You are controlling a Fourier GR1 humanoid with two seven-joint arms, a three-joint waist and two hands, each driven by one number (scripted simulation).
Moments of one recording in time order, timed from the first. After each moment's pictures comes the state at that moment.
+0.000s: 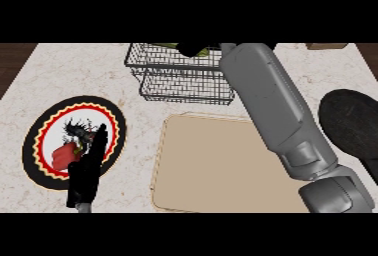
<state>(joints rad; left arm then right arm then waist) 0.05 0.19 -0.19 -1.42 0.05 0.28 -0.01 -1.26 -0.03 -0.03 -0.71 0.52 -0.09 0.44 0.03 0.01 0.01</state>
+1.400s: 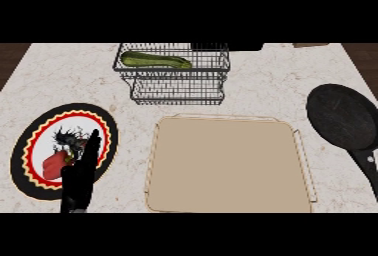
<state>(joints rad) 0.10 0.18 -0.16 -1.45 0.03 0.29 0.01 -0.98 -0.49 -0.46 -0.96 0.17 -0.09 0.35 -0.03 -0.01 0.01</state>
